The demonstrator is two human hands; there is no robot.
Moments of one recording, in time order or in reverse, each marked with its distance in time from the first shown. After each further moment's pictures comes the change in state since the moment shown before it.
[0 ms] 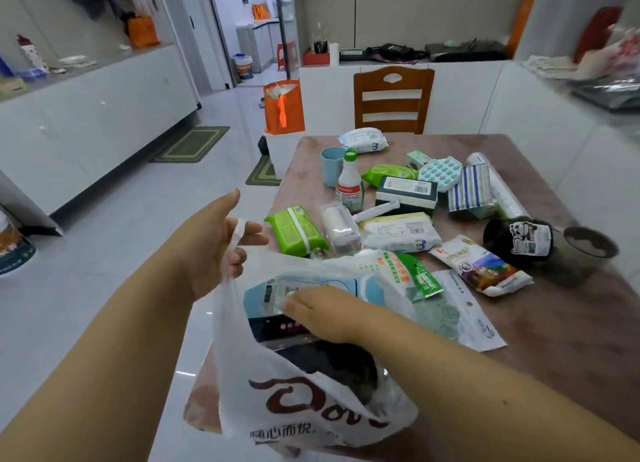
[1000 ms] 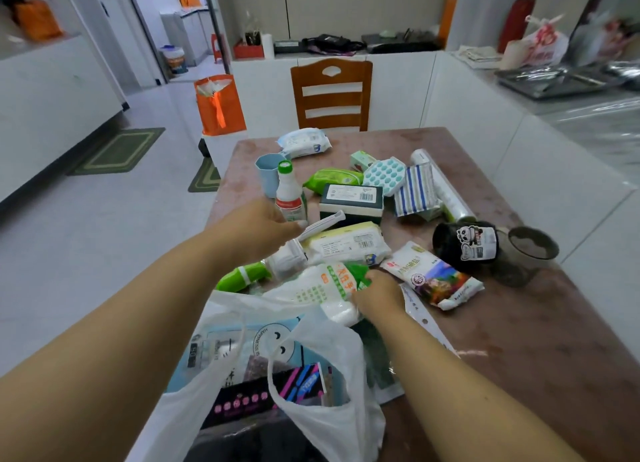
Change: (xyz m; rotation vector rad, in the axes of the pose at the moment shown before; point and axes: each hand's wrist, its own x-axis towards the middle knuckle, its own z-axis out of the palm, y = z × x) left_hand 0.087 0.042 0.137 0.958 -0.189 0.309; right_hand 0.034 0.191 -0.045 0.417 0.646 0.802
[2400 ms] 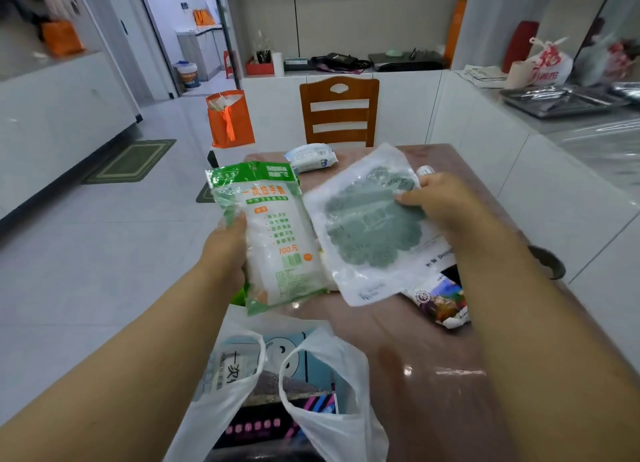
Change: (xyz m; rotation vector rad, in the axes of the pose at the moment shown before) left_hand 0.048 -0.061 0.015 -1.208 0.350 -0.244; right_hand -0.012 -0.089 -0.160 0.459 -0.019 -0.368
